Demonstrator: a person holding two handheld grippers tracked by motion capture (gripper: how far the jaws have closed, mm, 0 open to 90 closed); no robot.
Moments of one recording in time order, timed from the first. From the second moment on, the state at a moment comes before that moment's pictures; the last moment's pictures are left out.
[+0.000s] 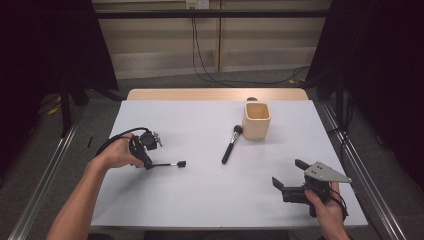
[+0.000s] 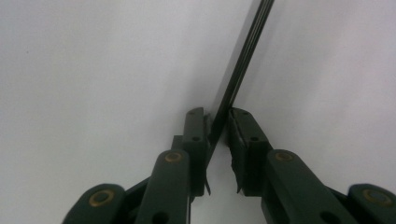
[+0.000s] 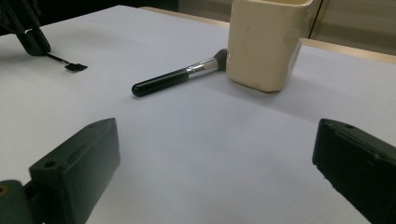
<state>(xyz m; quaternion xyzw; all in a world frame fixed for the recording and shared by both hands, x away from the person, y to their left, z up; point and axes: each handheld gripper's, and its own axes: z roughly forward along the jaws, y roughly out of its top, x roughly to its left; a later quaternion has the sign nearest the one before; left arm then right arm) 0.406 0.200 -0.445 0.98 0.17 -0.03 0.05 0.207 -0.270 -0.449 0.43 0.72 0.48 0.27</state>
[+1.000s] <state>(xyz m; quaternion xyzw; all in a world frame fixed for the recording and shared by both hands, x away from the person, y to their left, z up) 0.404 0.223 -0.445 0.96 0.24 -0.05 0.13 0.209 -0.269 -0.450 0.43 0.72 0.48 0.26</state>
